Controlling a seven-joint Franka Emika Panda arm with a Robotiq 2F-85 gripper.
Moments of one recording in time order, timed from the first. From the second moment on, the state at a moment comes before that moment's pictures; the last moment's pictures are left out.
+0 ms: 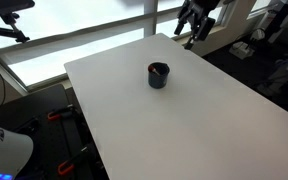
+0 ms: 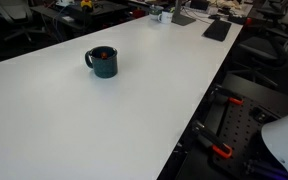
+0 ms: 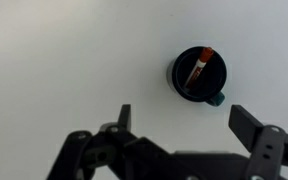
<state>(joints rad) -0.08 0.49 -0.07 -1.48 0.15 1.72 0.18</state>
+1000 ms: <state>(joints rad) 0.00 0.71 -0.06 -1.32 0.04 1.62 0.18</state>
